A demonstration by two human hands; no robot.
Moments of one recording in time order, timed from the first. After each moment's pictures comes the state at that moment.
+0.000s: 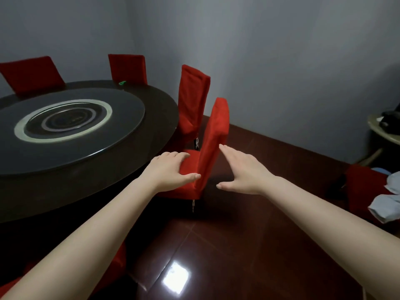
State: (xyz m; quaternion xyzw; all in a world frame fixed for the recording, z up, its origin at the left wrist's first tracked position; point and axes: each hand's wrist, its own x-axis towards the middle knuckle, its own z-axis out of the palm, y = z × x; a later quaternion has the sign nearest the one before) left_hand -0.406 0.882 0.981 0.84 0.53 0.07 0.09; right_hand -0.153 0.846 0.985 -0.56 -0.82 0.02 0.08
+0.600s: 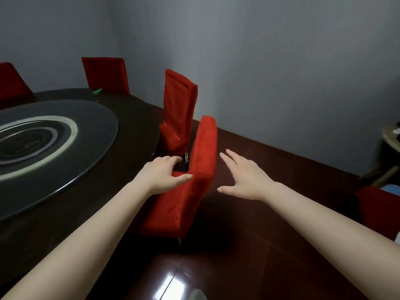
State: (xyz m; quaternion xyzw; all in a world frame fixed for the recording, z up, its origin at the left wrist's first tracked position) left_hand -0.293 1.161 0.967 0.82 0.55 0.04 0.12; right_hand -0.023 1.109 0.964 -0.60 -0.80 0.04 0.04
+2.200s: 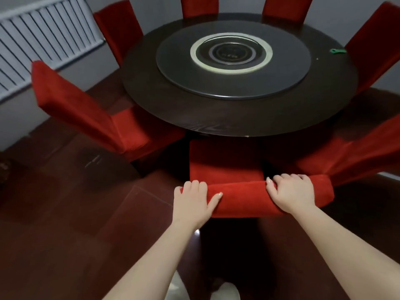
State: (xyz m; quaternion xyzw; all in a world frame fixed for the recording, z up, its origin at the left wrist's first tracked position) left_hand -0.010 1.291 0.802 0.20 0.98 0.03 -0.02; right_hand 0.030 1.572 0.814 -0.13 -0.99 -0.07 -0.04
